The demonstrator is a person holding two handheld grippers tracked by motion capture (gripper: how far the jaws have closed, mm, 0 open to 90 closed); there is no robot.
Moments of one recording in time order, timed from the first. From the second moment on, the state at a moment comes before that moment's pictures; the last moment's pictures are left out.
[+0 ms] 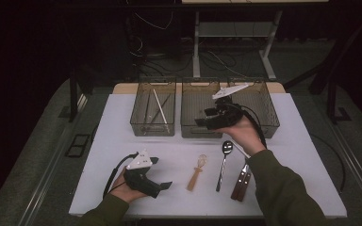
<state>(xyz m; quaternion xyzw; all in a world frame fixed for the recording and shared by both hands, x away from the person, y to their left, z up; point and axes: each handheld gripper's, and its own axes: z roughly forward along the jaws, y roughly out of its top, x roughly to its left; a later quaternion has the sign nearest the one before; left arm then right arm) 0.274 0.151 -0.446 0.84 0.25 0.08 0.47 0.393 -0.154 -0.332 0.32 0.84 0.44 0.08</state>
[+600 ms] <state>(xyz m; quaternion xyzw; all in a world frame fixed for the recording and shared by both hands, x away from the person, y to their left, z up) 0.272 0.150 -0.445 0.84 0.25 0.08 0.47 0.365 -0.218 -0.355 0.36 0.82 0.44 0.08</state>
